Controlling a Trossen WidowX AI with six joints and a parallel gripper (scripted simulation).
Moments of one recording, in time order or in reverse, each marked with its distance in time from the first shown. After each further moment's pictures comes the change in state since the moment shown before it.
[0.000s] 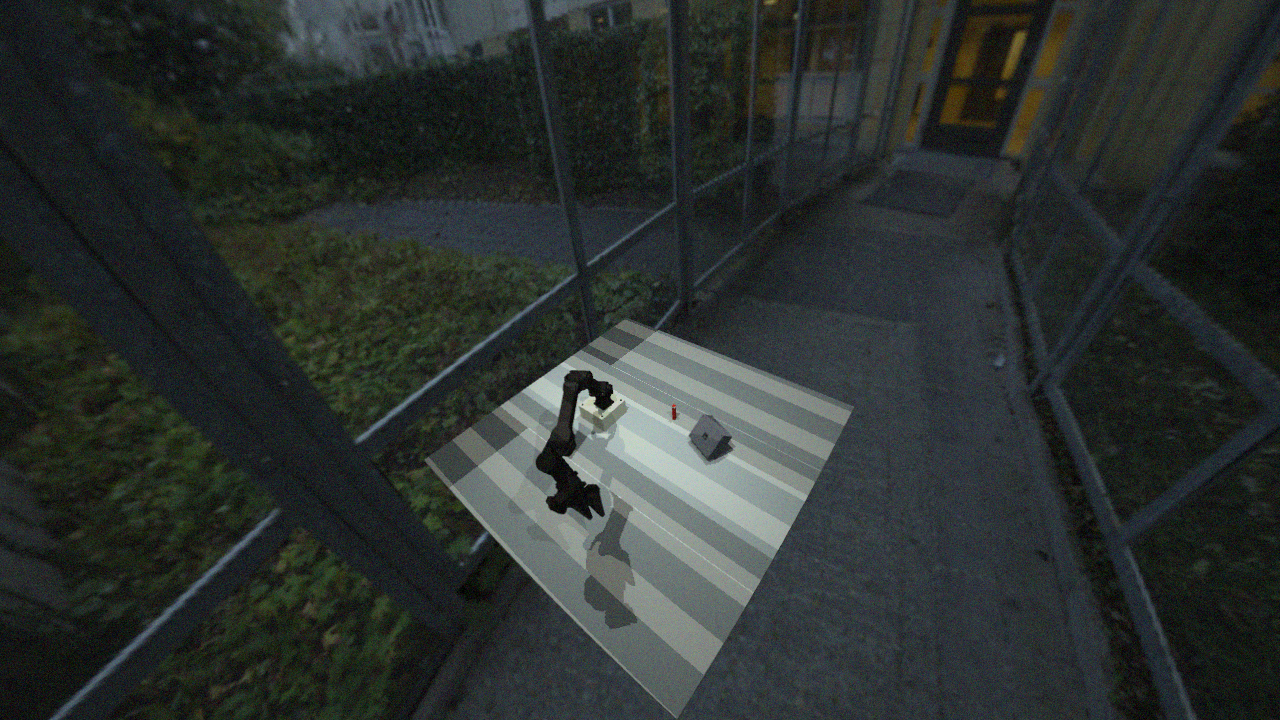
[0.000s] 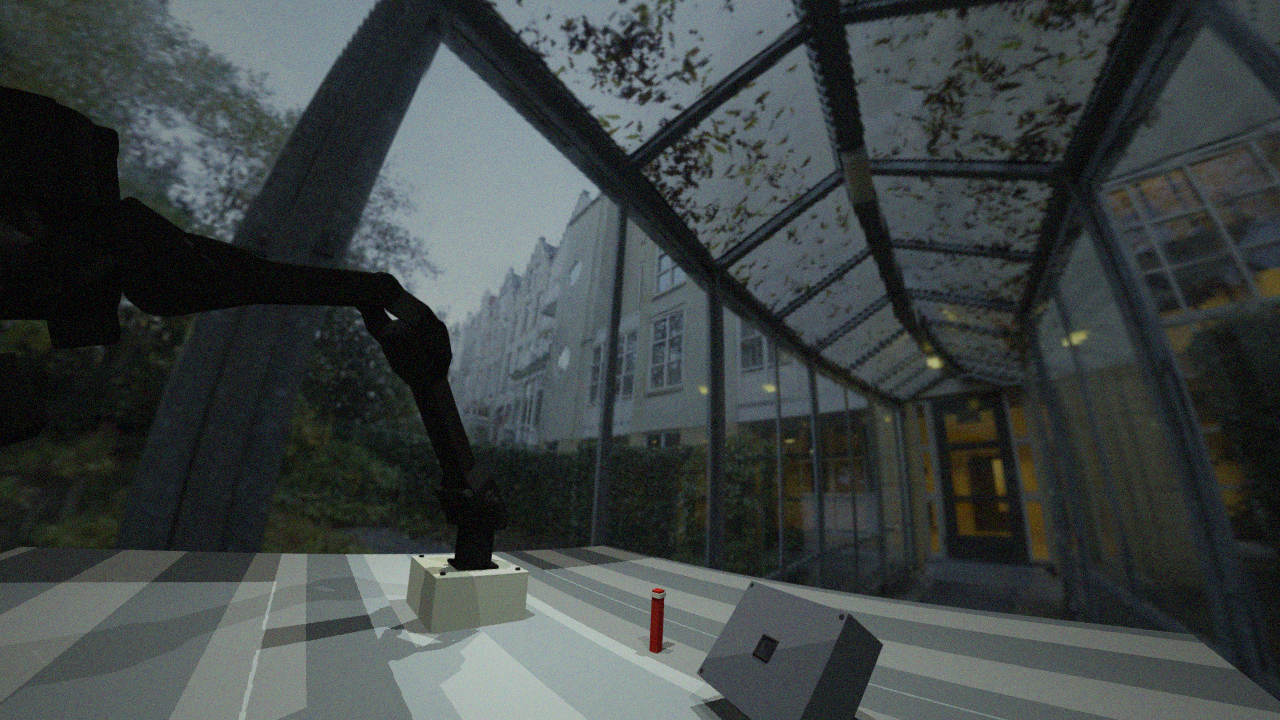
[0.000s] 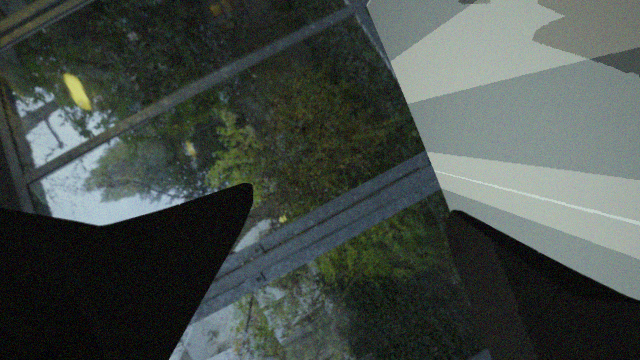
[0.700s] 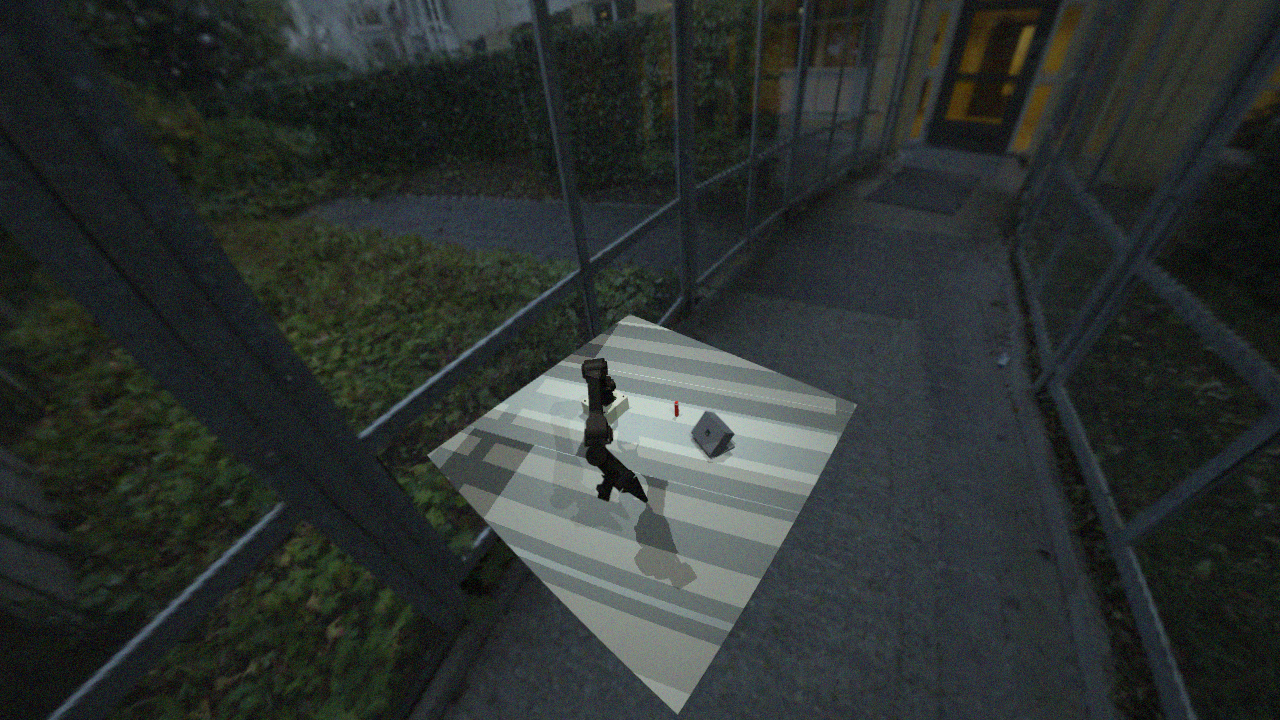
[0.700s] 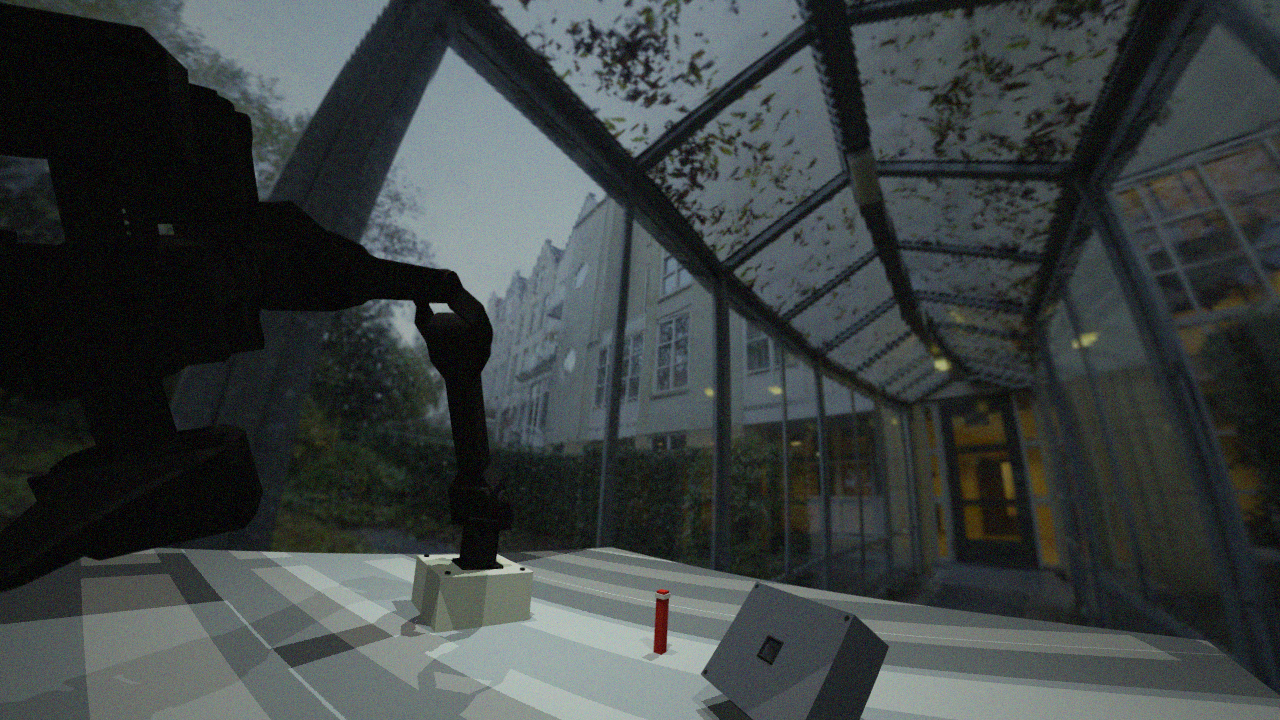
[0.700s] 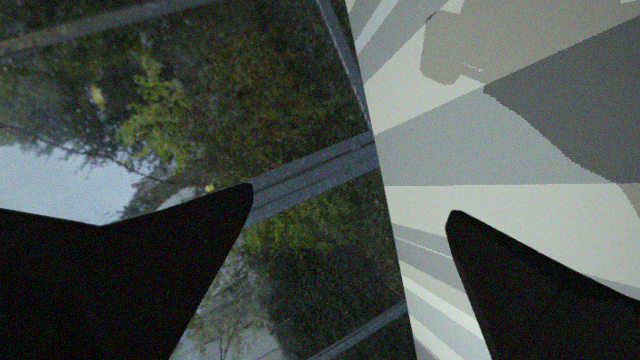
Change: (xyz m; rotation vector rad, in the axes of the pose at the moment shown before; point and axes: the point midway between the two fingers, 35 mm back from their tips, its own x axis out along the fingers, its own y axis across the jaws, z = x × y) arm 0.054 -0.070 -0.102 -0.206 0.068 -0.205
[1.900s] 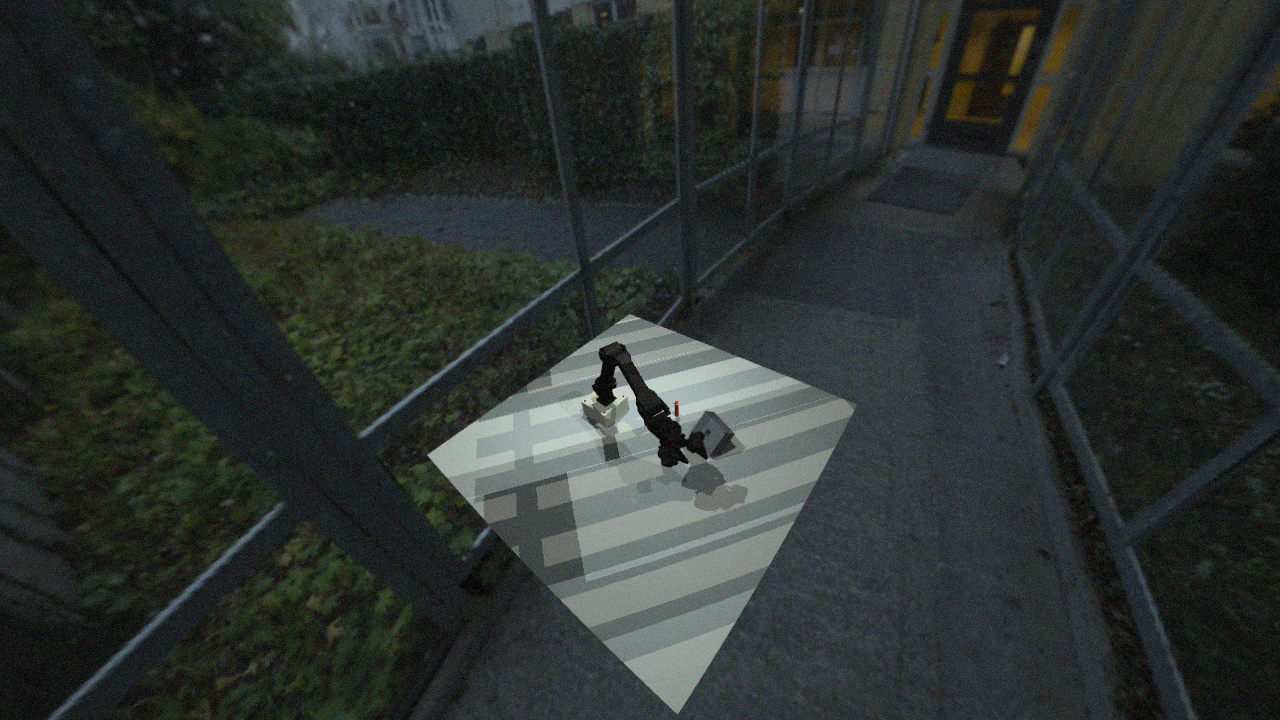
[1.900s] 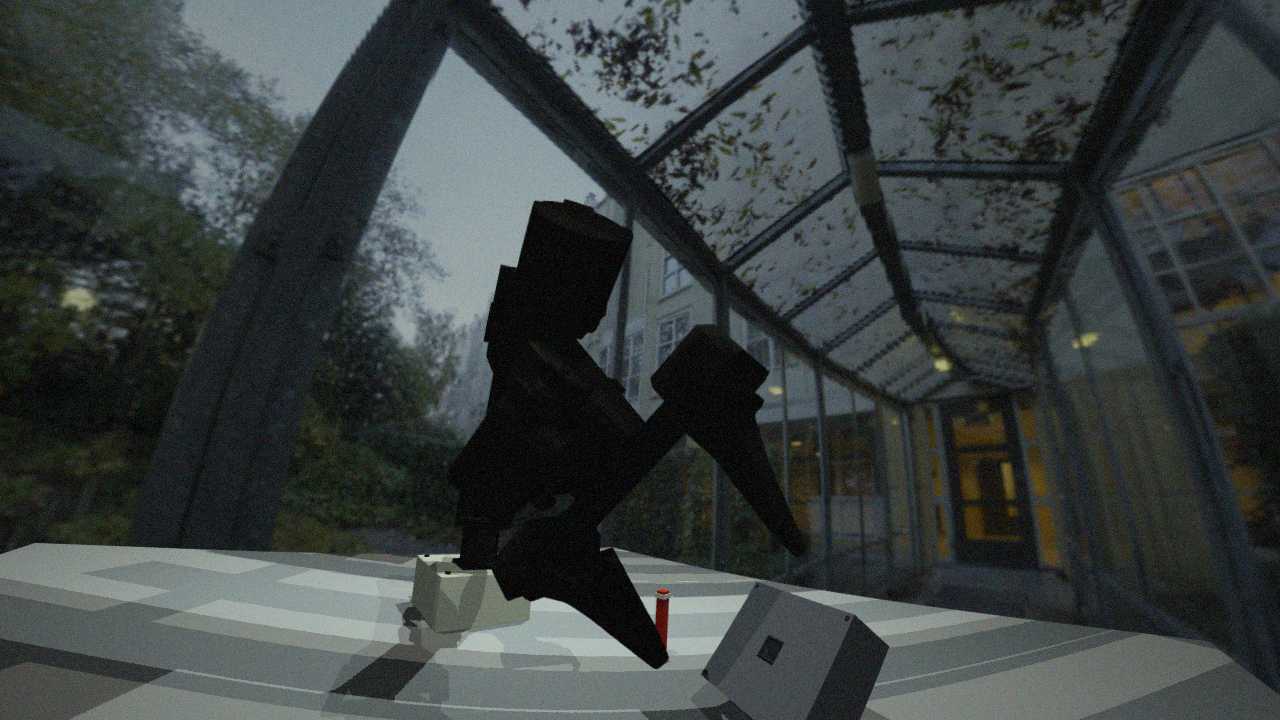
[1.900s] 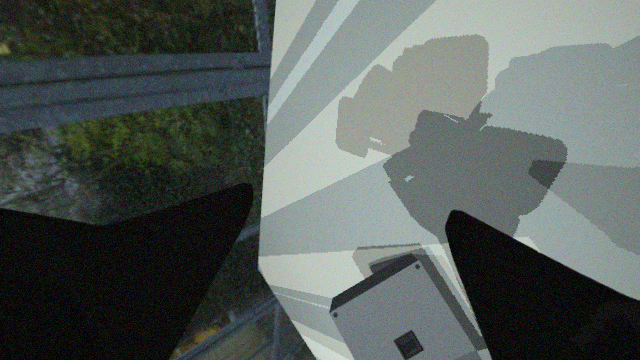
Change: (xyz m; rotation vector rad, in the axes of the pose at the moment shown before) arm 0.049 -0.111 -0.204 -0.442 0.204 -0.391
